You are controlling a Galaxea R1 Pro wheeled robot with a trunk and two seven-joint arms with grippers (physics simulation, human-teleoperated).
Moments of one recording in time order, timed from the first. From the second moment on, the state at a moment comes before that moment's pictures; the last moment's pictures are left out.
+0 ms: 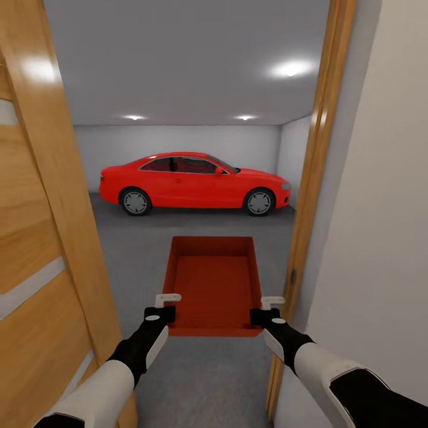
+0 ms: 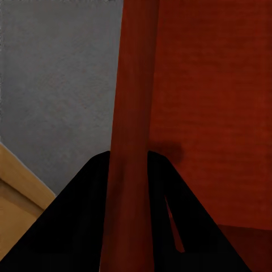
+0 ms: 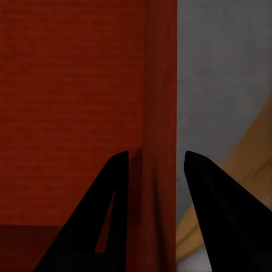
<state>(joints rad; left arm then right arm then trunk) -0.71 -0.11 -0.14 -0.52 0.11 0.20 0.30 -0.86 0.09 0.30 -0.13 -0.27 -0.04 -0.13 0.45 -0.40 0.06</state>
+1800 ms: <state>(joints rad) -0.71 -0.11 -0.14 -0.52 0.11 0.20 0.31 -0.86 0.09 0.31 -0.14 -0.27 -0.04 -0.12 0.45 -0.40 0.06</state>
